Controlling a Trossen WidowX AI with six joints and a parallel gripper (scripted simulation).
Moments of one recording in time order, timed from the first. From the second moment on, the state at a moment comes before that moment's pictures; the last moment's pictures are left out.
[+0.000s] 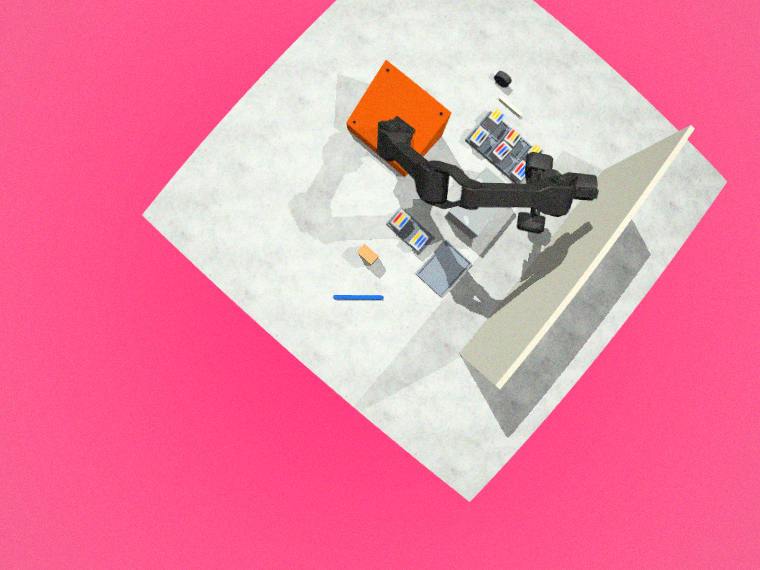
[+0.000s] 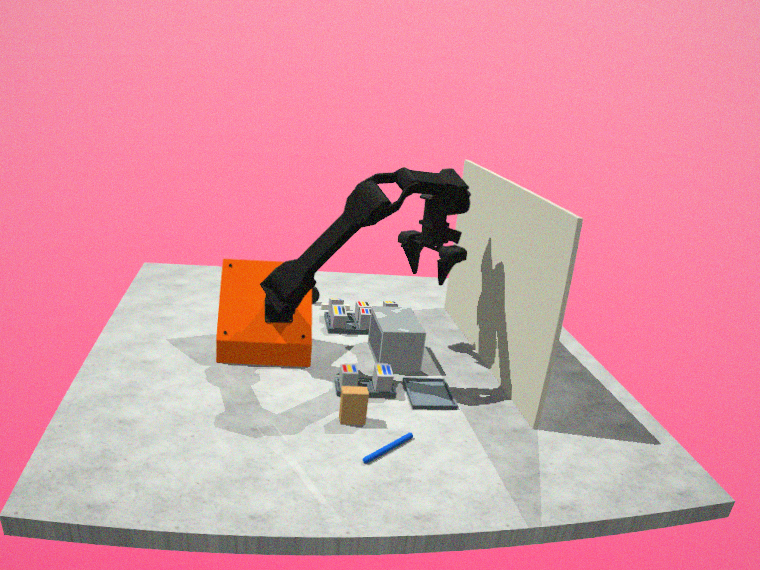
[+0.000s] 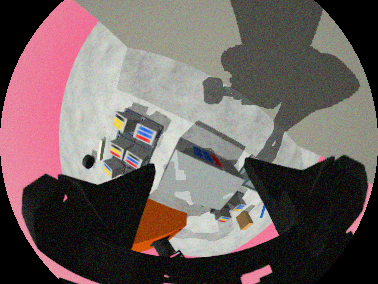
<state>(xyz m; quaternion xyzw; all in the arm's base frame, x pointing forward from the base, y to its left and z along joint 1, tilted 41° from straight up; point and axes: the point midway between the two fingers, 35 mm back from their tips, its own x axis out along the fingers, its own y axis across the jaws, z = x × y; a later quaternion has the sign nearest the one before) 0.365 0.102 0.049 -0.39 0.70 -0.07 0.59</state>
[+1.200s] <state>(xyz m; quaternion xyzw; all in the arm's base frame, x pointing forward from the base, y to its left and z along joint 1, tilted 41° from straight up) 0.325 0.126 -0.081 -0.63 0.65 0.29 0.31</state>
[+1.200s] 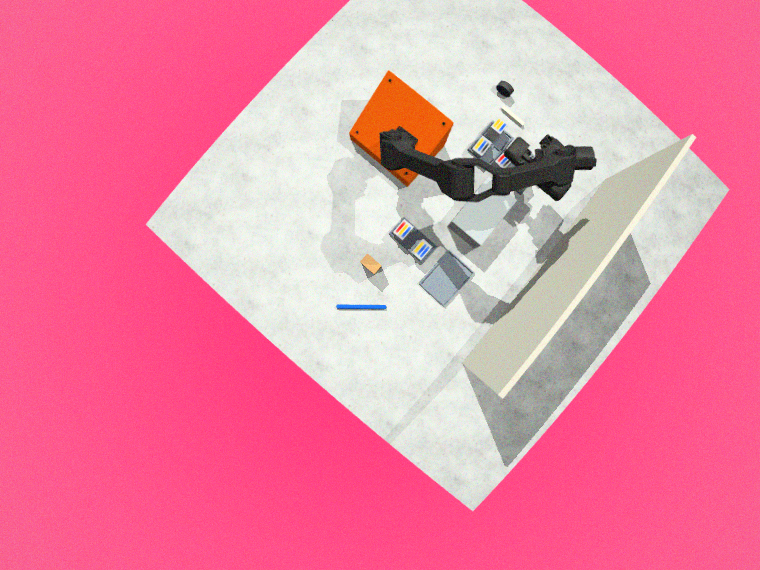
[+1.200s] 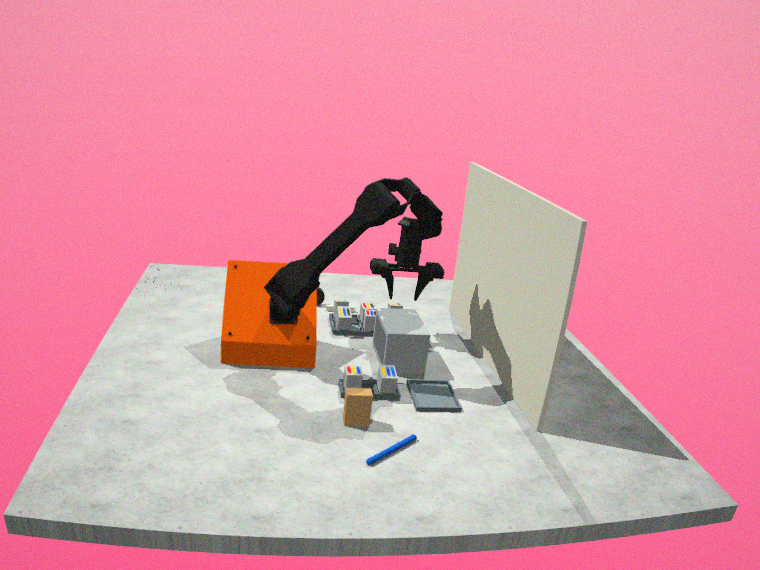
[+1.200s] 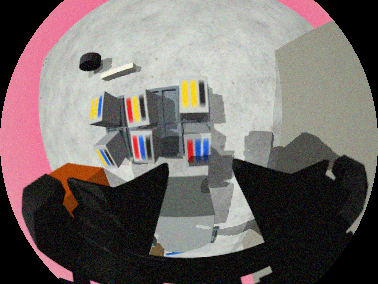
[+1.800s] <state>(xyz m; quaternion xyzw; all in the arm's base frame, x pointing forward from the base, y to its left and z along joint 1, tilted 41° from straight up) 0.327 0.117 -0.097 -0.63 0.65 0.29 0.32</state>
